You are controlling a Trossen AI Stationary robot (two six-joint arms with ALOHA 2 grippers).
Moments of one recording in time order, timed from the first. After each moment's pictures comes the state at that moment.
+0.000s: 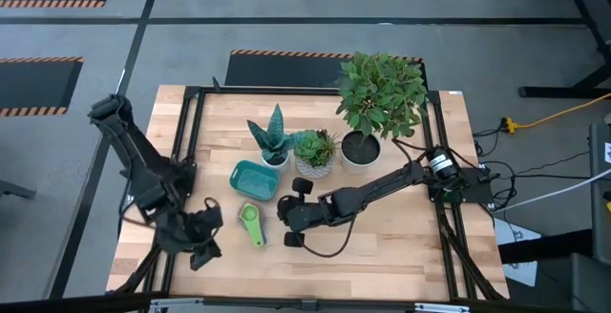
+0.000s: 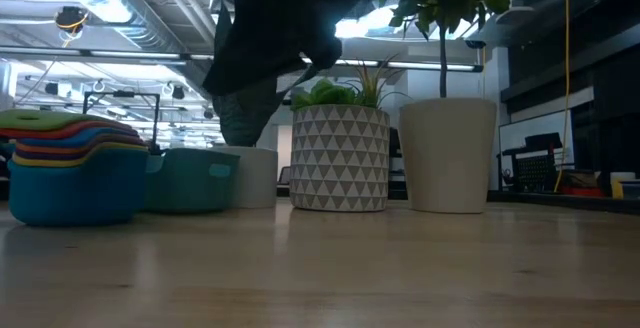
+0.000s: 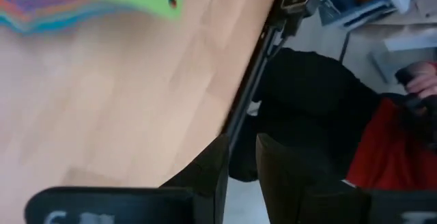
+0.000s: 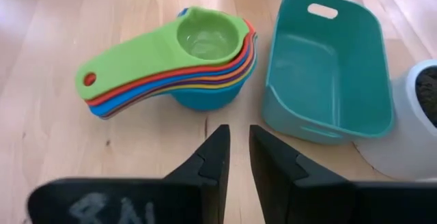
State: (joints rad) left arm -0.94 1.13 0.83 -0.51 -0.20 -1.48; right arm 0.34 2.11 1.59 -0.26 0.41 0.22
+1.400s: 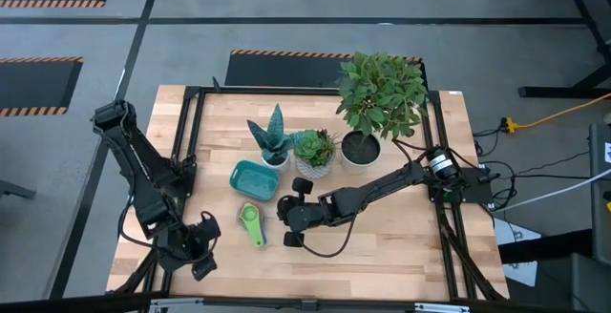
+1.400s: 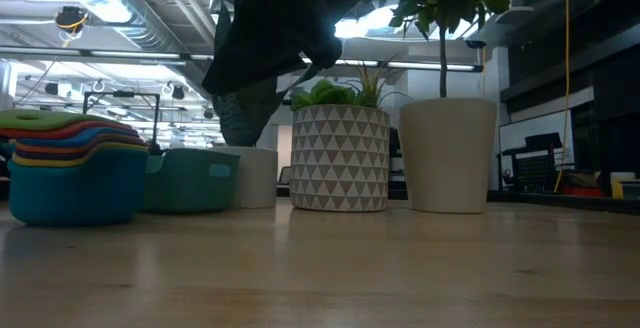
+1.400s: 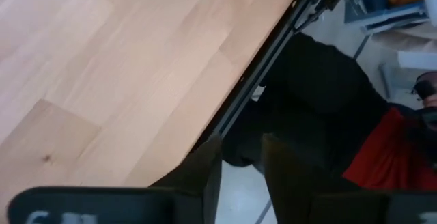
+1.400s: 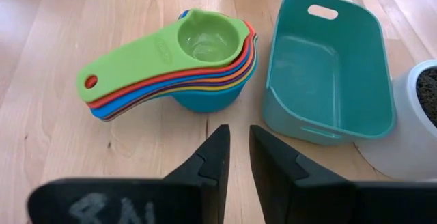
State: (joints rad) left arm -1.02 1.24 0.83 -0.46 -0.17 -1.76; right arm 0.34 2.11 1.59 -0.25 0.41 0.23
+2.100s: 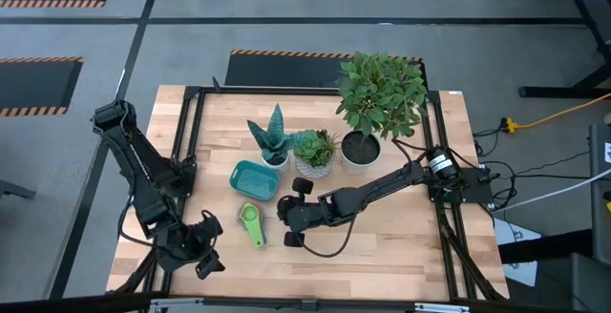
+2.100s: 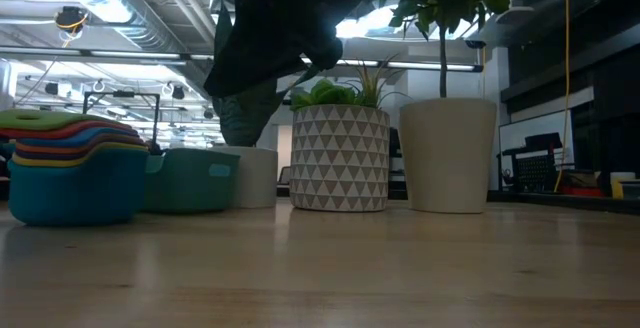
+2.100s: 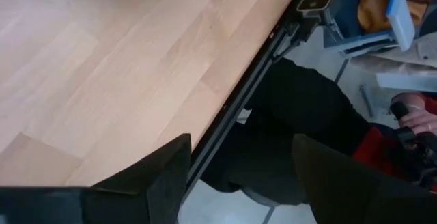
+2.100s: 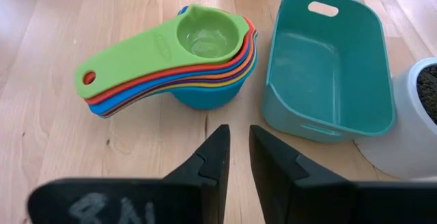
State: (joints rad) left arm -1.02 1.24 0.83 -0.42 -0.28 -1.74; right arm 0.34 2.11 1.59 -0.26 0.41 0.23
